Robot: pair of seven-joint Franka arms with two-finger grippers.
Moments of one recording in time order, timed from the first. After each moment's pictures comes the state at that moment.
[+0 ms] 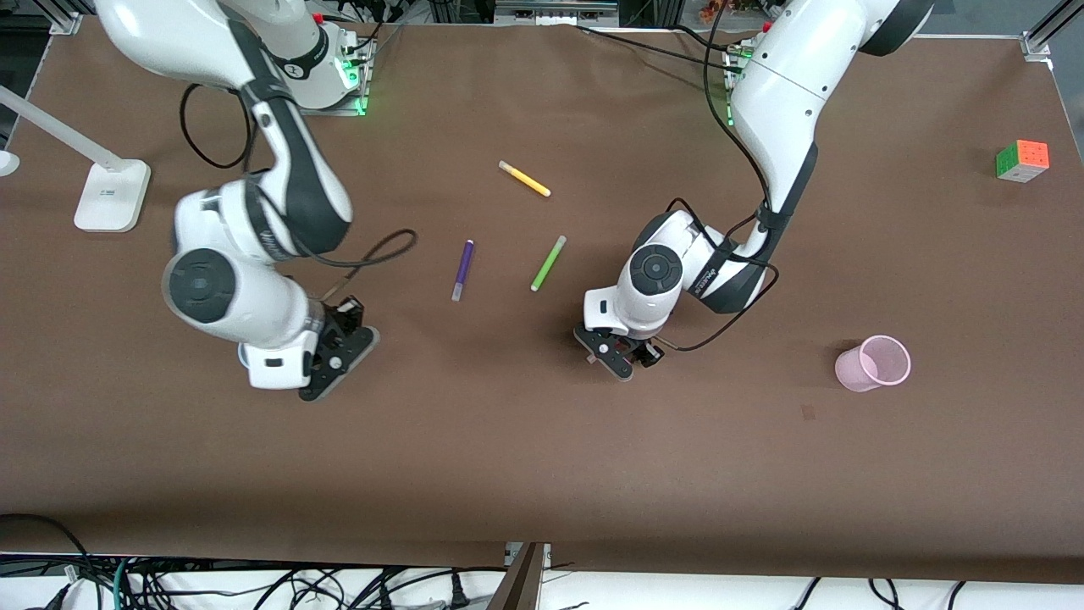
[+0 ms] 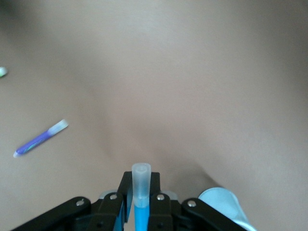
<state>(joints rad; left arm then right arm) -0.43 0.80 -0.13 -1.55 0.16 2.38 0.15 0.26 0.57 0.02 -1.36 0.08 1.86 -0.65</state>
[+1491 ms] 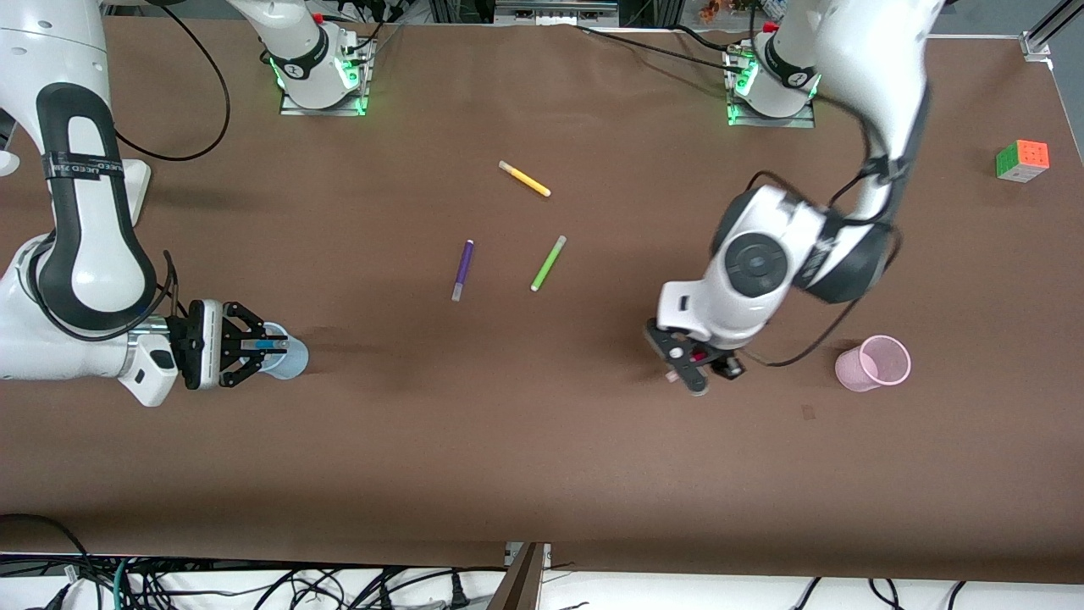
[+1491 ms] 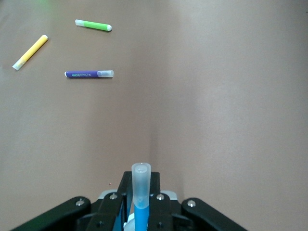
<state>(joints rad) -0.25 0.54 -0.13 -1.48 0.15 2.01 0.57 -0.08 0.66 0.02 -1.42 0.53 1.76 -1.75</state>
